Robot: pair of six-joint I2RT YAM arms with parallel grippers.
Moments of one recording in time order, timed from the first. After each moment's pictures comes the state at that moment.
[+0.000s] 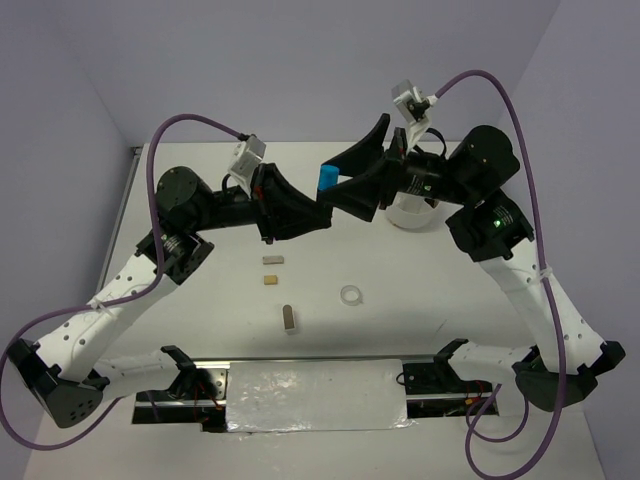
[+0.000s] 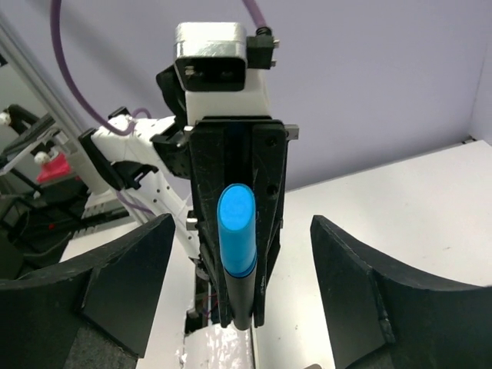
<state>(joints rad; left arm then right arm) -0.66 1.13 1.24 0.22 0.83 -0.53 0.60 1.17 1.59 -0.14 -0.81 0.44</state>
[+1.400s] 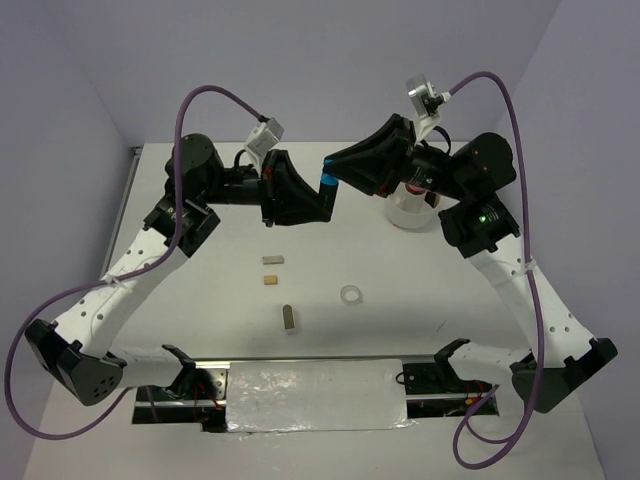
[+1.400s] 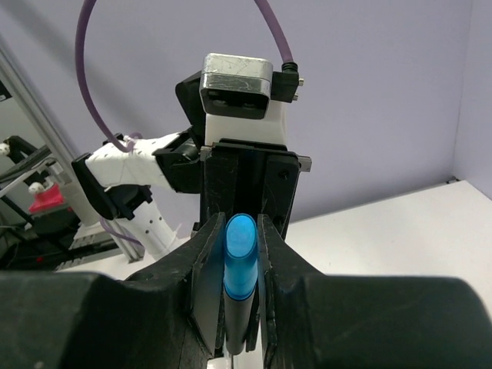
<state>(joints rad) -0.57 1.27 1.40 0.08 1.03 -0.51 0.52 1.18 1.46 0.15 -0.84 0.57</state>
